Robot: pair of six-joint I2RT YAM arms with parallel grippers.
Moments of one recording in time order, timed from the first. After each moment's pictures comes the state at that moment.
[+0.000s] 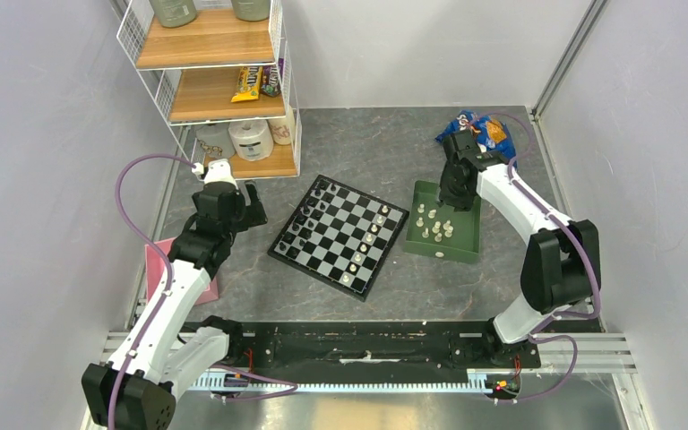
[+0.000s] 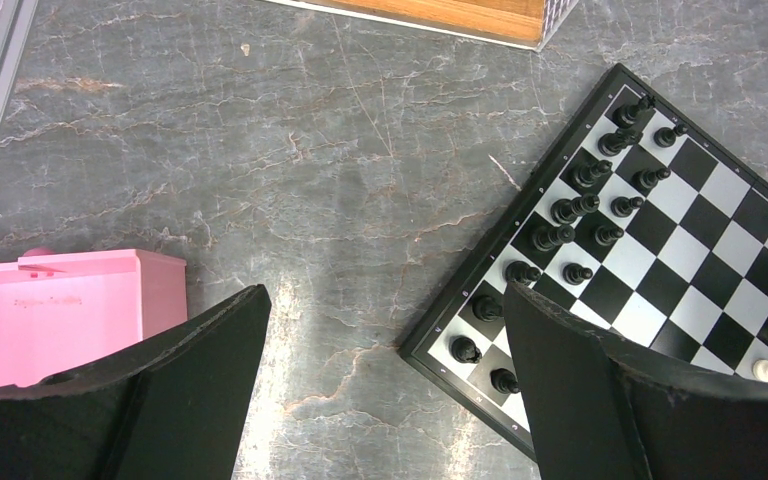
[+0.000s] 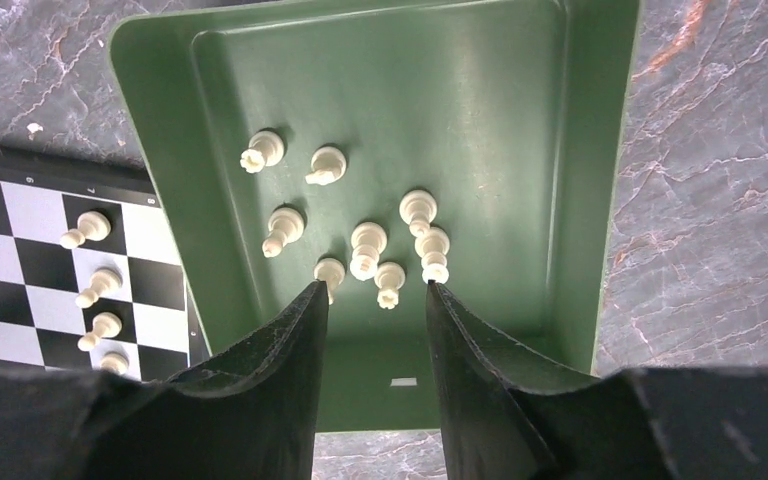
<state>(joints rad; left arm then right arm) -0.24 0.89 0.78 -0.48 -0.31 -0.32 0.27 1.62 1.28 -0.81 0.20 0.55</state>
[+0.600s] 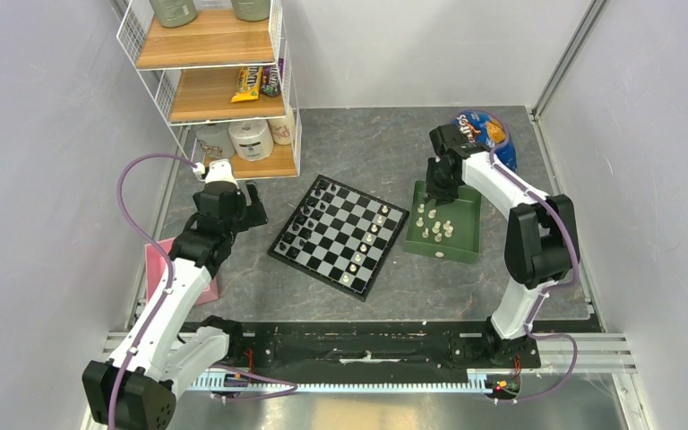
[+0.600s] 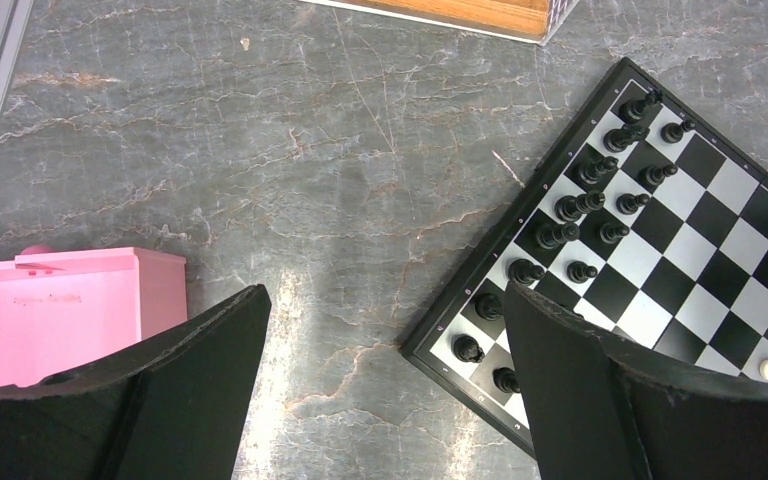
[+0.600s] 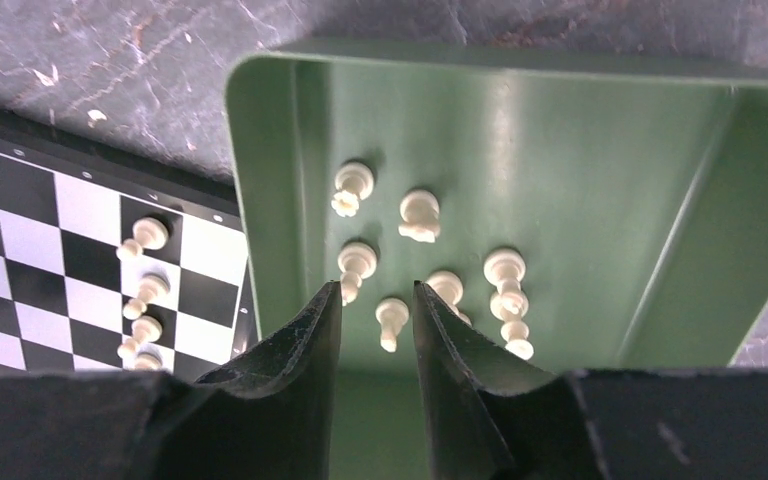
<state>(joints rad) -0.24 0.91 0.78 -0.48 -0.31 -0.32 0.27 1.79 1.38 -0.77 0.06 0.46</state>
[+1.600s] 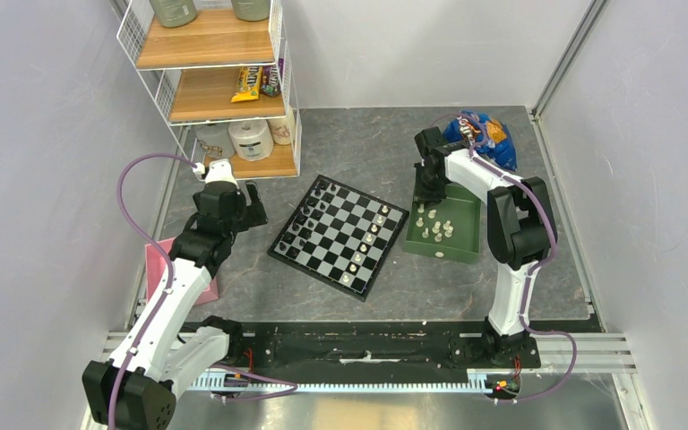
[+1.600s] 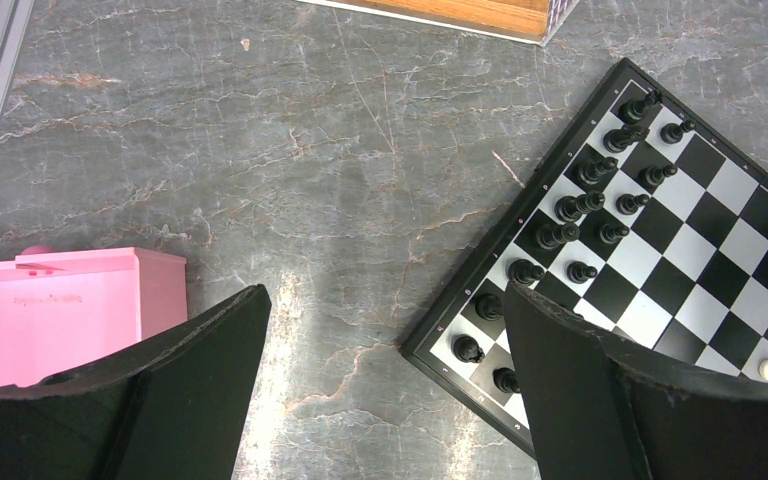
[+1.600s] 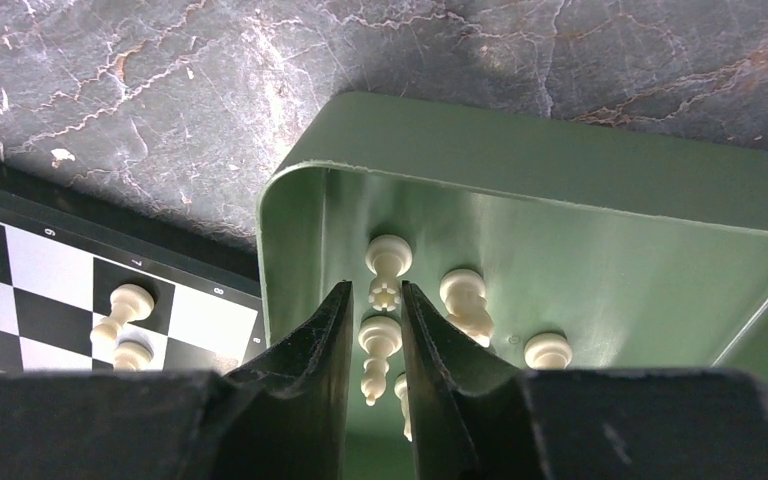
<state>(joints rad) -0.24 0.91 0.78 -0.48 -0.31 -0.32 0.31 1.98 1.48 -0.73 0.05 0.40</state>
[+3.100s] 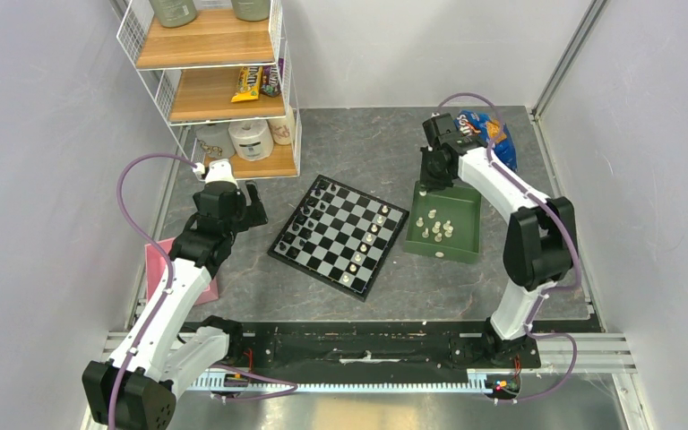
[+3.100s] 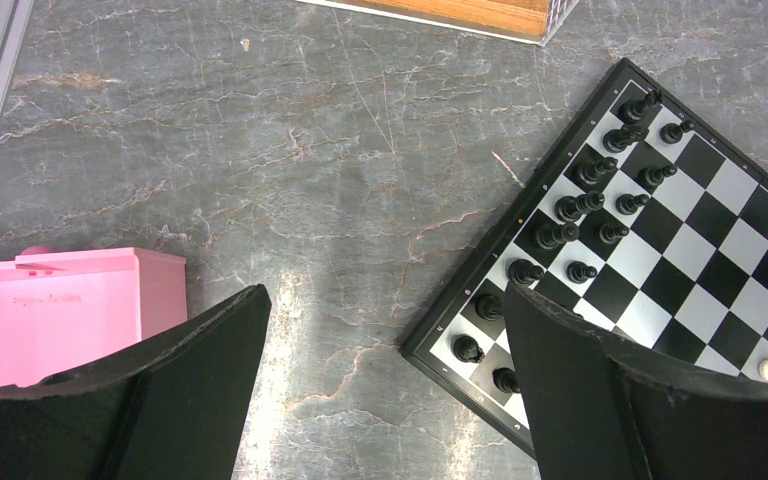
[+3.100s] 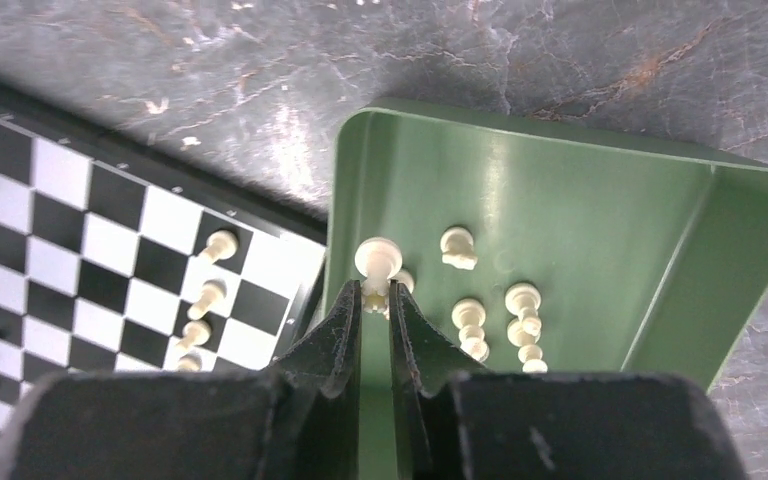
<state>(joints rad) -0.24 0.91 0.78 -0.48 -0.31 -0.32 0.32 1.82 1.48 -0.74 0.09 0.40</state>
